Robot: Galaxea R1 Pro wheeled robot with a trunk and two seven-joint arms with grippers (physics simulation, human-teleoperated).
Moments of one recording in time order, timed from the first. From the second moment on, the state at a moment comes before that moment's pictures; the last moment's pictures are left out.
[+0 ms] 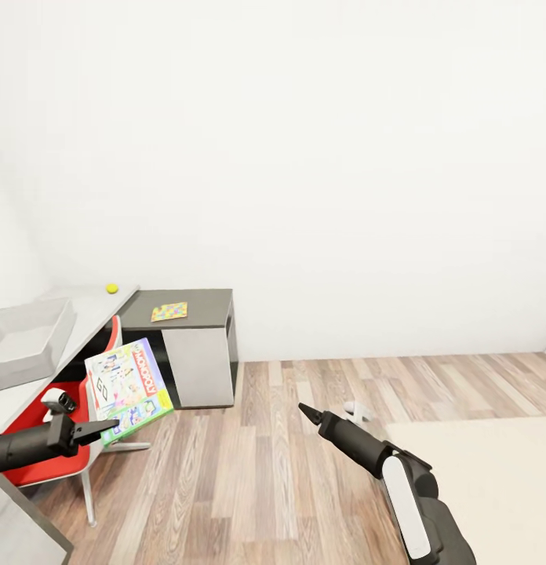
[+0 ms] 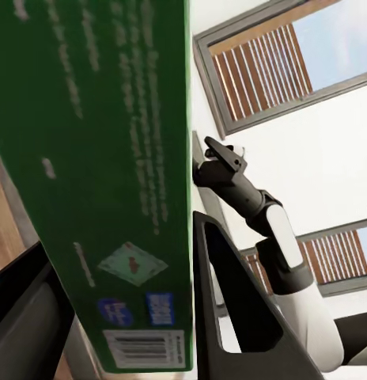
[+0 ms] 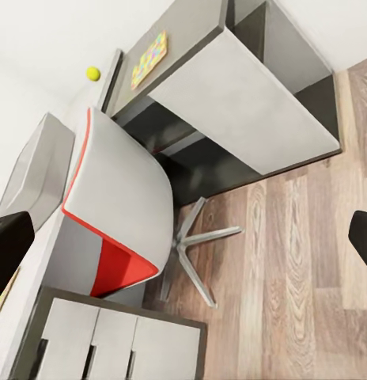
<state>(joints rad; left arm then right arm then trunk) -0.41 0.58 0.15 -0.98 0.39 1.02 -1.56 -0.28 0.14 -0.12 -1.35 -0.46 0.67 0.38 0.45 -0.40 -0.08</state>
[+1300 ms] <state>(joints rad) -0.41 0.58 0.15 -0.98 0.39 1.02 -1.56 -0.28 0.14 -0.12 -1.35 -0.46 0.67 0.38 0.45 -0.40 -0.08</state>
